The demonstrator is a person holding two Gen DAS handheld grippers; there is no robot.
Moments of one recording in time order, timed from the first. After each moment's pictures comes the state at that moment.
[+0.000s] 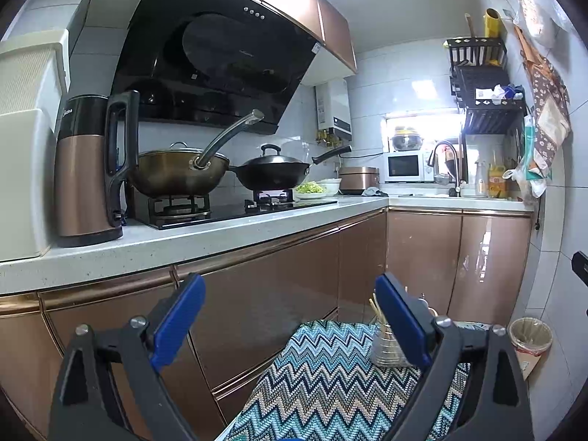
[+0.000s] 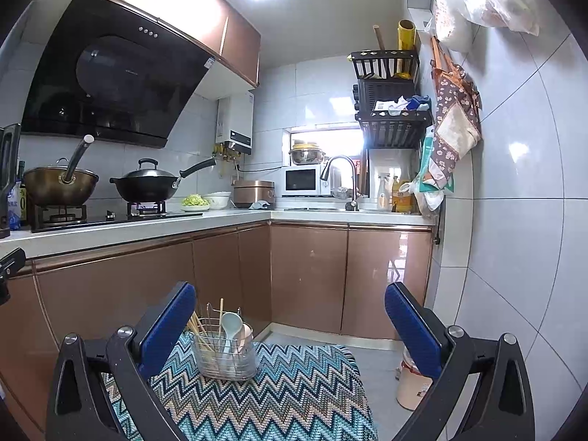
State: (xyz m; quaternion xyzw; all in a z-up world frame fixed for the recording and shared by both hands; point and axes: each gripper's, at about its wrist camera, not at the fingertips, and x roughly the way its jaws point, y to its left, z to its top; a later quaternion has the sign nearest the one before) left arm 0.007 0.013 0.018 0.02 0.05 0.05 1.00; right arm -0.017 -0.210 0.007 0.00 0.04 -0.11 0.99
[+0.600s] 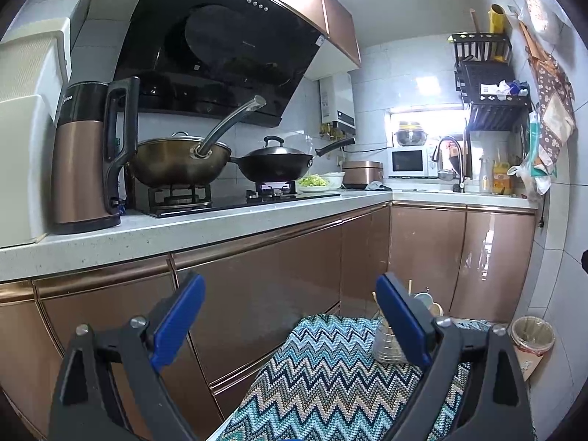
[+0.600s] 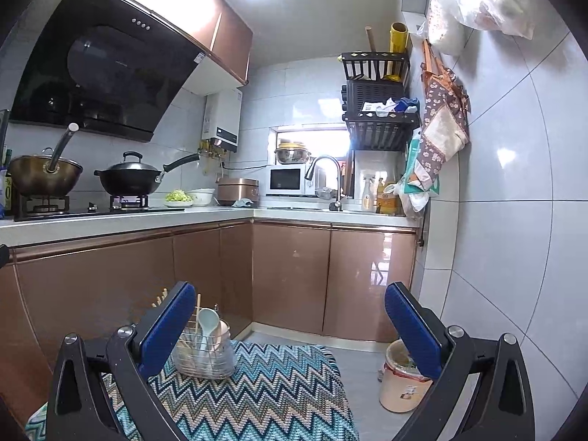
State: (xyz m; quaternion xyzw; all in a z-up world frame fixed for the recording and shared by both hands) left arm 0.018 0.011 0.005 0.01 0.06 0.06 1.00; right arm -0.010 -0.220 -0.005 -0.01 0.04 -0.15 0.99
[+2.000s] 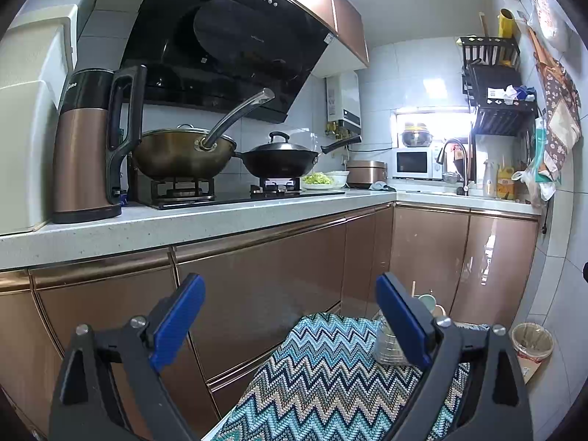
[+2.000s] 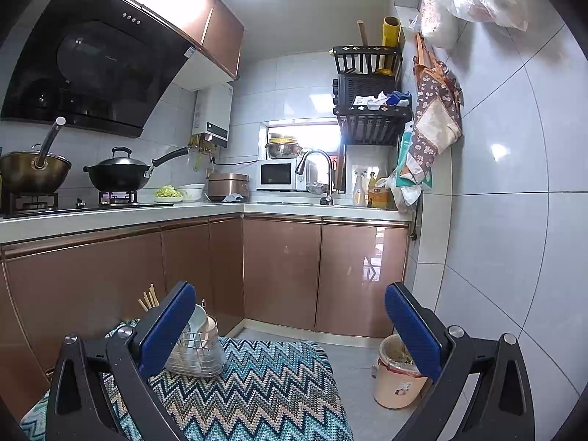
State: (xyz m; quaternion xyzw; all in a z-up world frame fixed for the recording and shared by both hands) left arm 0.022 0.012 0.001 0.00 0.07 0.06 1.00; right arm 0.001 -0.230 -0.013 0.00 0.05 -0.16 0.99
